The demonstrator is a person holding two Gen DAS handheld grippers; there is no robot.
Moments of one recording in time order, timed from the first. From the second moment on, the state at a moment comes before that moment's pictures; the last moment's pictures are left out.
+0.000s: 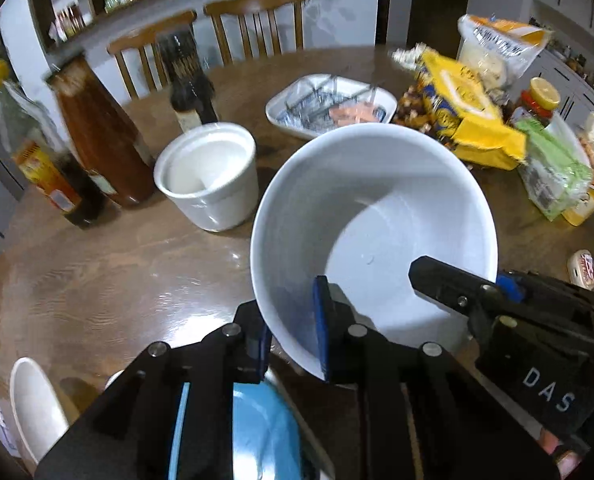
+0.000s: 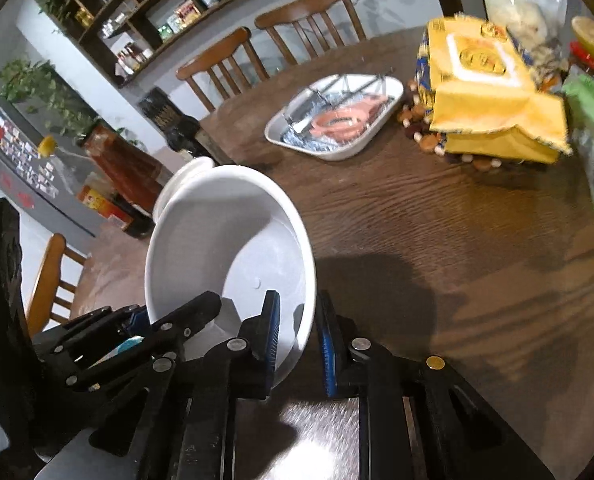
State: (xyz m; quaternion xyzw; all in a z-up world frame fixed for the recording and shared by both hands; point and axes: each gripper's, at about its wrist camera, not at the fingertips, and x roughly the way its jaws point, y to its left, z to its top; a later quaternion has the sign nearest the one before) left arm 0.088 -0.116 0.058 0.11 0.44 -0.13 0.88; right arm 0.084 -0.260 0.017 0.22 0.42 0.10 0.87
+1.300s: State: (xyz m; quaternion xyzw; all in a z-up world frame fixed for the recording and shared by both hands) left arm -0.001 0.061 0.089 0.02 0.39 -0.03 0.92; right arm 0.006 -0.084 0.075 0.09 0.39 0.23 0.89
